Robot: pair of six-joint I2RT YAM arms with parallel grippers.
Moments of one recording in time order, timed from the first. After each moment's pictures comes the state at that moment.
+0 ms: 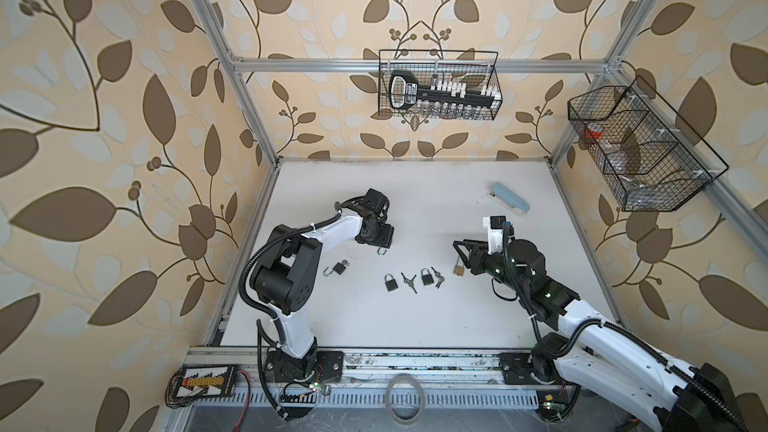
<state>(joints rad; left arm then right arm) -0.42 1.81 1.20 -0.58 0.10 -0.23 0.56 0.86 0.45 0.09 -0.07 0.54</state>
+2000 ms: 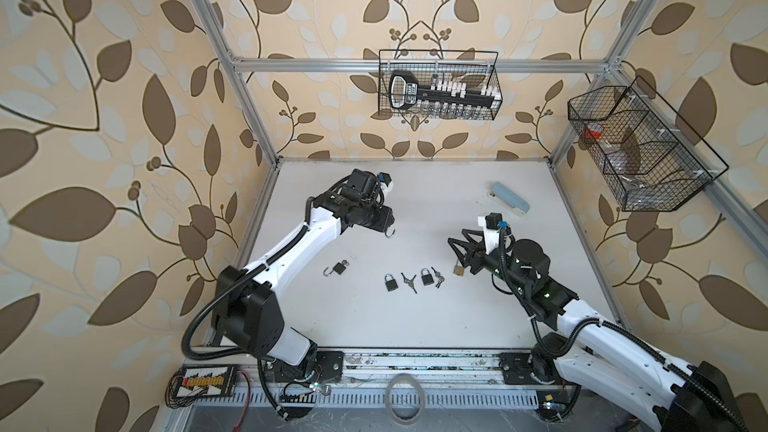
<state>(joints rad) -0.45 1.43 1.33 -0.74 0.26 -0.09 0.56 0.89 0.45 0.30 -0.16 0.20</state>
